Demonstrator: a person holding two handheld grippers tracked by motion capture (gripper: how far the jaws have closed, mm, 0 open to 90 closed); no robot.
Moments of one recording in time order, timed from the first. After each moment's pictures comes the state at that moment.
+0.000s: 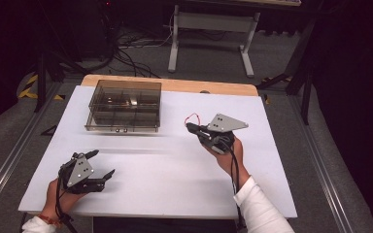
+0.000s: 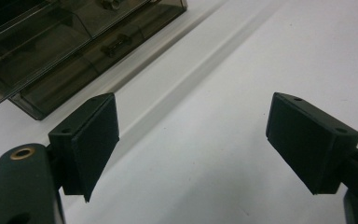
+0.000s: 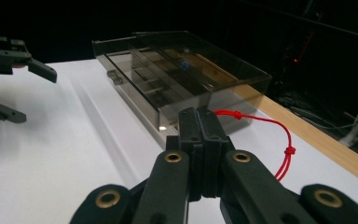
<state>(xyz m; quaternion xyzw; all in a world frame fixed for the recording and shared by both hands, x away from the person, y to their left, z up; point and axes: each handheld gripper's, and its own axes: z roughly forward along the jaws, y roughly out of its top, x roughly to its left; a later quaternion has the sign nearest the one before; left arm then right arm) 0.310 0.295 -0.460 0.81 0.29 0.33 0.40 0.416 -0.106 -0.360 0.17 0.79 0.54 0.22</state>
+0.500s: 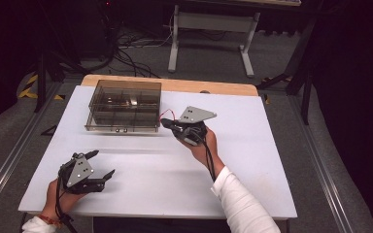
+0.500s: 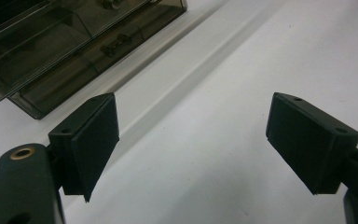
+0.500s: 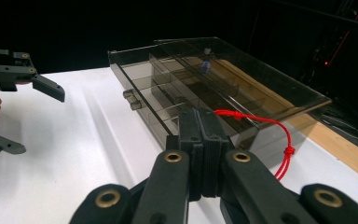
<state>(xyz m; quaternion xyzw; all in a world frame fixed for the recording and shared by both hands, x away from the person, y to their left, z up) 0.310 0.295 -0.461 0.81 0.29 0.32 0.40 0.441 -0.040 -0.369 0.15 0.80 0.55 0.19</state>
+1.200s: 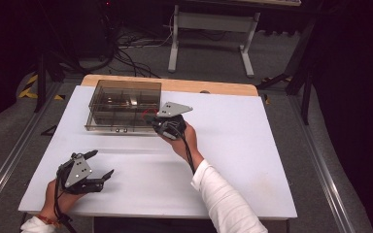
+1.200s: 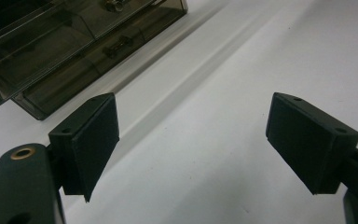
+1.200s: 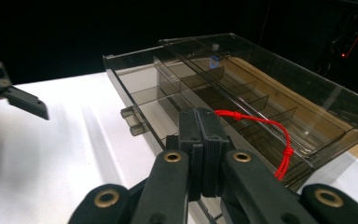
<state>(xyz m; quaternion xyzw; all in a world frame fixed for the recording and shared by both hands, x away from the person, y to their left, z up) 0.308 0.298 -0.460 0.80 0.29 0.32 0.41 0.462 0.014 -0.382 0.16 0.81 0.54 0.17</state>
